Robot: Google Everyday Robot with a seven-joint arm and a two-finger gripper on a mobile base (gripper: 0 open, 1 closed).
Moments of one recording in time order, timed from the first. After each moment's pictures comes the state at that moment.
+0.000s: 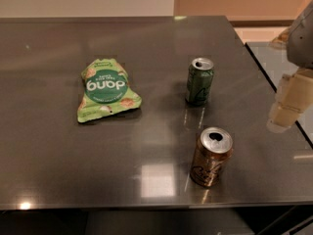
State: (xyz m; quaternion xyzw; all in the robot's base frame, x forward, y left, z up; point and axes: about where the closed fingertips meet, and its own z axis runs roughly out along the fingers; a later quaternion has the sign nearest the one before) arm 0.438 -0.217 0.976 -0.60 0.78 -0.03 0.16
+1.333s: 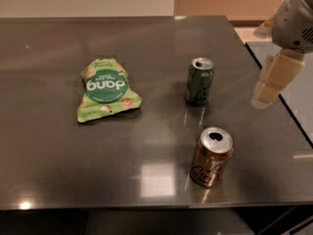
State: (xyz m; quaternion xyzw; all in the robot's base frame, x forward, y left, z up) arm 0.488 -0.209 0.979 -0.61 0.77 -0.01 0.19
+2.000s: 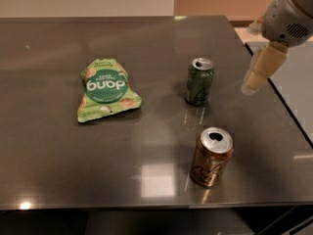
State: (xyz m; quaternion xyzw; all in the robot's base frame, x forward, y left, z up) arm 0.539 -0.210 0.966 -0.60 0.77 0.02 0.22
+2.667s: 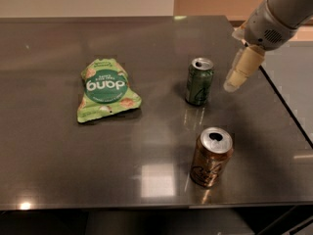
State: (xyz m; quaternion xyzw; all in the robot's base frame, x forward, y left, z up) arm 0.580 -0.193 0.938 -0.59 0.77 0.05 0.24
